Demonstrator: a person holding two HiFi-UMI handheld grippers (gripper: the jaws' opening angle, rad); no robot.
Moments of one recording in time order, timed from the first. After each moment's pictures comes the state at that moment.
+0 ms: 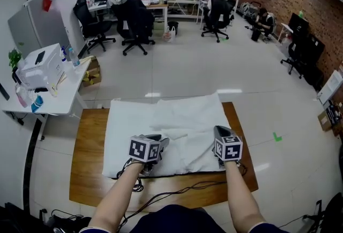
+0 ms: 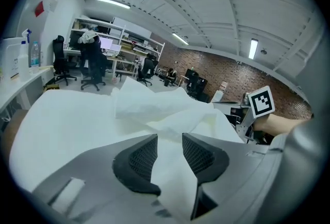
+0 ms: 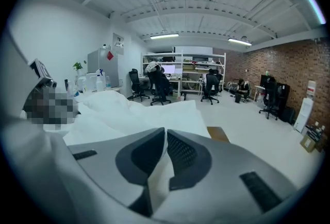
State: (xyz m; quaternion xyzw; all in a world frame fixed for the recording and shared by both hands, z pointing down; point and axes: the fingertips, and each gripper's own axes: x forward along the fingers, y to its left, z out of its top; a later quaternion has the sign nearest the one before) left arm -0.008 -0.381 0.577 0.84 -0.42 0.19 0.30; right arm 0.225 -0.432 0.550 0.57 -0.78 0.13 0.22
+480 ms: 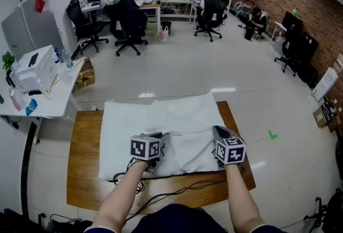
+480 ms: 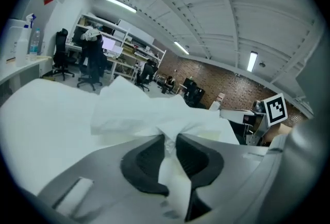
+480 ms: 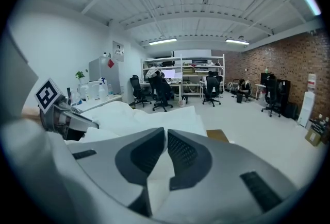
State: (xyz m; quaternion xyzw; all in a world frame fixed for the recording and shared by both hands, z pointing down) left arm 0.018 -0.406 0.576 0.85 -0.41 0.12 0.31; right arm 0.226 -0.416 0.522 0.57 -0.79 0.13 0.18
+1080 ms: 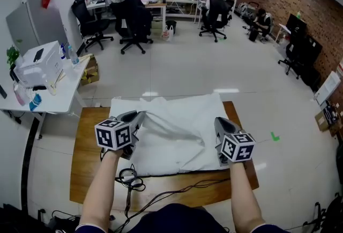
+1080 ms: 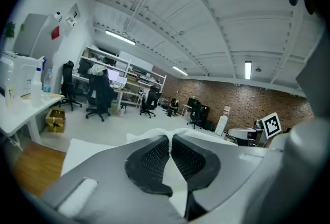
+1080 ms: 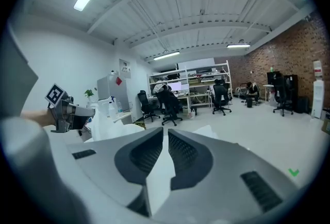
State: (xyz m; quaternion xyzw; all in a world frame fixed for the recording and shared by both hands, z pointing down) left arm -0.107 -0.418 0.453 0.86 -0.47 0.04 0.20; right arm 0.187 -0.410 0.459 0.54 -0.83 0.12 0.09
